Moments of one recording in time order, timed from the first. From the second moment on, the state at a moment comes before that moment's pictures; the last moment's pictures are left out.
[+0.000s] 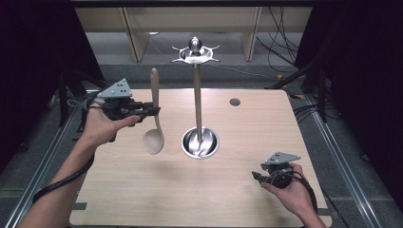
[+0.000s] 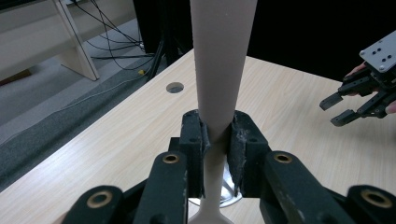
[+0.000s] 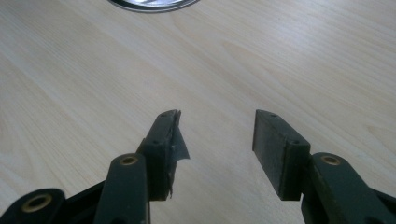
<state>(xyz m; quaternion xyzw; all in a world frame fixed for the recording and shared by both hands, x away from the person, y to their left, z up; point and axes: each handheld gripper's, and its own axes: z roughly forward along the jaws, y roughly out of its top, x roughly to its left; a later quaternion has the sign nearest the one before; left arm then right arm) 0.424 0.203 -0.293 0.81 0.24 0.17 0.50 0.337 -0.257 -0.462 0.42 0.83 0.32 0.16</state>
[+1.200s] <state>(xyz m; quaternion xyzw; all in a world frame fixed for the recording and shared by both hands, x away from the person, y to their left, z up) 0.447 0.192 -0.280 0.82 0.22 0.13 0.51 0.336 -0.256 -0.462 0.43 0.83 0.33 0.15</state>
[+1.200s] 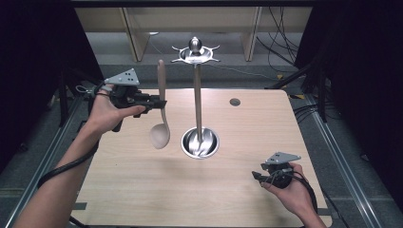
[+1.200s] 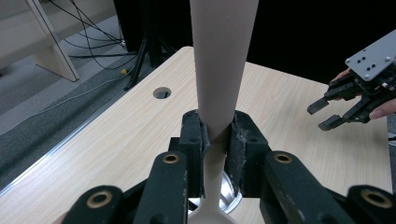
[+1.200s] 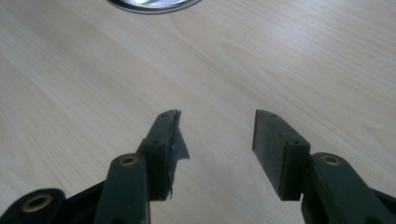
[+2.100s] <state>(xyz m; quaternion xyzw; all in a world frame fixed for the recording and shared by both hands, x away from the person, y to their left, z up) 0.454 0.184 -0.274 0.83 0.21 0.13 0.50 0.336 -0.256 -0.462 0.43 0.83 0.32 0.15</state>
